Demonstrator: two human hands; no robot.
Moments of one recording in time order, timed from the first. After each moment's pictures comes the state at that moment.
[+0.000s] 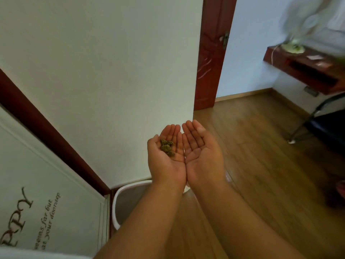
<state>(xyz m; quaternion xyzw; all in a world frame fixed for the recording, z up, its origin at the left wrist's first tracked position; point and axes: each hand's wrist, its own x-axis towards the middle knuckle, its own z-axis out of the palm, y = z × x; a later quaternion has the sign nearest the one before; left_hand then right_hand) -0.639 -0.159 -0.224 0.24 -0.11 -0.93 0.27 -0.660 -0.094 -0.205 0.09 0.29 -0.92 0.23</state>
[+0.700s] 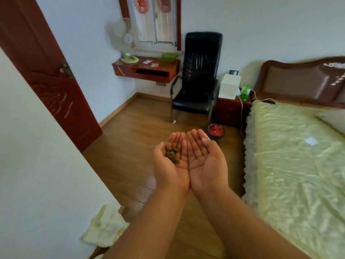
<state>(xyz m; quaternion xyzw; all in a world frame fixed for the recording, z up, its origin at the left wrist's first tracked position) -0.703 -0.014 -0.207 0.17 -0.22 -0.94 -0.22 -0.654 0.039 -0.181 0.23 0.19 -0.93 -0.22</state>
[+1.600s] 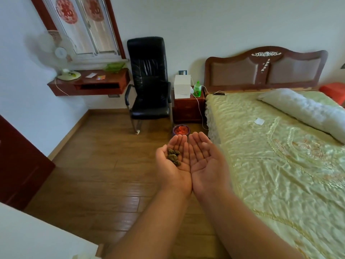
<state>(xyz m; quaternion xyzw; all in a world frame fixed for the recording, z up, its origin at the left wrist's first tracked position) -0.715 0.090 -0.199 0.14 -0.27 -0.88 -0.36 -0.660 0.126 -0.187 0.25 0.14 -0.89 -0.36</state>
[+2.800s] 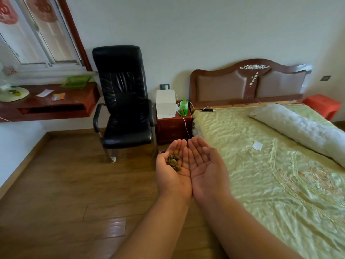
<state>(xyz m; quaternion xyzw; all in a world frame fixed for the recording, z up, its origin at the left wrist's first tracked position) -1.022 0.371 -0.216 0.15 -0.25 -0.86 -0.42 -0.965 0.401 -0.201 0.26 0.12 -0.85 -0.44</state>
